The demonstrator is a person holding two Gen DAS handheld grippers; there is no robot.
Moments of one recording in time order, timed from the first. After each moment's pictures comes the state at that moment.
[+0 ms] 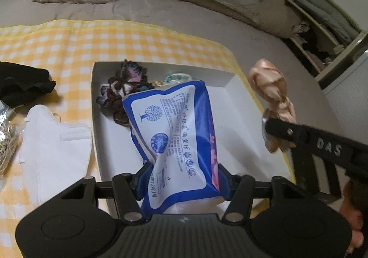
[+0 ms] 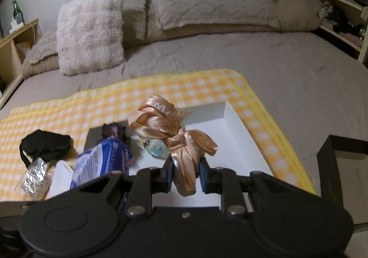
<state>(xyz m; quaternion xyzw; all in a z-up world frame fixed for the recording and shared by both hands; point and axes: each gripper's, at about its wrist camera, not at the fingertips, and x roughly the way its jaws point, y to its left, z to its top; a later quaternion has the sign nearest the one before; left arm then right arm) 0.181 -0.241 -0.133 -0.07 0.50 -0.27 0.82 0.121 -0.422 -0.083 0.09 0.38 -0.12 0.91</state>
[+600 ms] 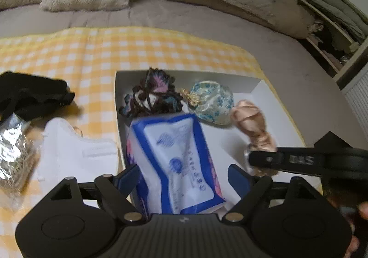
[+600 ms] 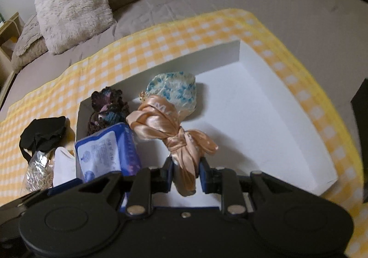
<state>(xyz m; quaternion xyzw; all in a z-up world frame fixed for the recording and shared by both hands) 0.204 -0.235 -0.143 -0.04 0.48 -0.23 0.84 0.165 -0.427 -0.143 0.19 0.48 -0.11 0.85</state>
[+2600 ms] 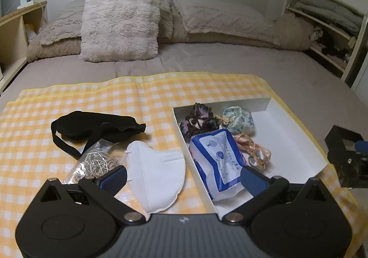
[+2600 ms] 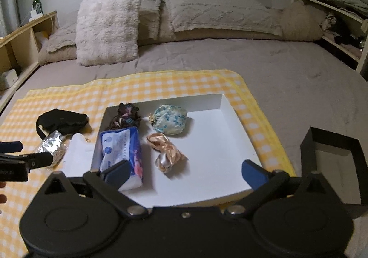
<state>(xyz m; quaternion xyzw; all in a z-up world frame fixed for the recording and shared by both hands) 0.119 -0.152 -0.062 0.04 0.39 -0.18 0.90 0.036 -0.408 -0.054 0.06 0.37 -0.09 0.92</state>
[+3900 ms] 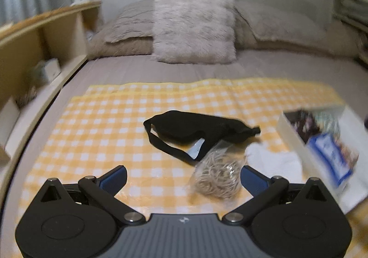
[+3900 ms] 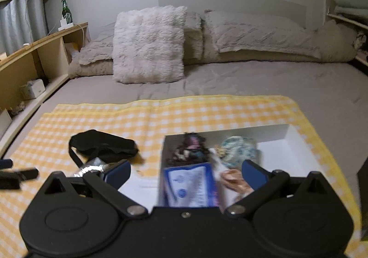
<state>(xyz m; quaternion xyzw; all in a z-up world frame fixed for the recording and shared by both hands) 0.161 0.004 -0.075 0.07 0.36 -0.07 0.93 0.111 -0.306 -0.060 0.07 0.31 -0.03 0.95</state>
